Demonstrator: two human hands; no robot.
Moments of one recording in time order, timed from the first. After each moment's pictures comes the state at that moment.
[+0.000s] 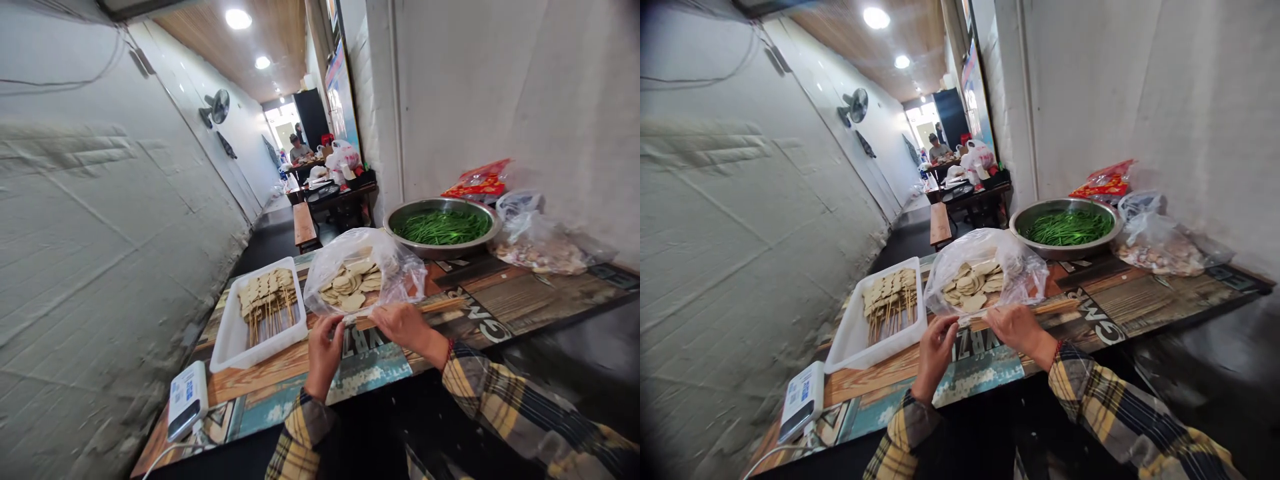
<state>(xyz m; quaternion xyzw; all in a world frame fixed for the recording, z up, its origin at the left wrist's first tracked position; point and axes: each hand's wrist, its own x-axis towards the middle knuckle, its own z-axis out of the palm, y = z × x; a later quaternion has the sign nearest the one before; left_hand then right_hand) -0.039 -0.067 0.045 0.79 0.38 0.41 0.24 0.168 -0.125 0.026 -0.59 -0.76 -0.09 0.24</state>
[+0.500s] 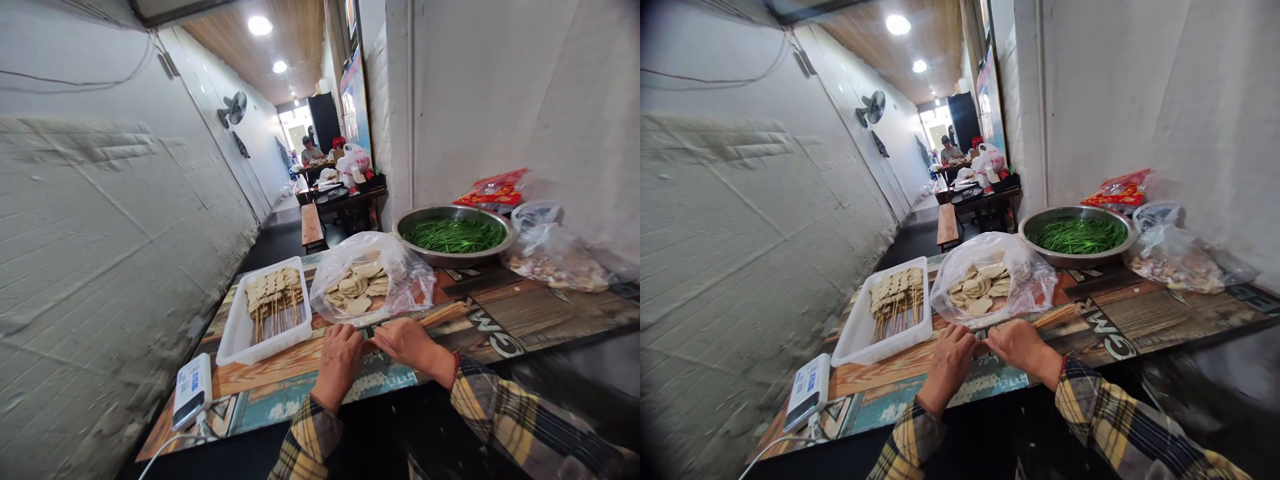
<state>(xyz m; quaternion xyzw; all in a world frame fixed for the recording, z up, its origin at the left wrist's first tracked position) -0.034 -0.090 0.052 0.93 0.31 0.20 -0.03 0.155 -0.132 0.023 -0.56 -0.80 -0.07 0.18</state>
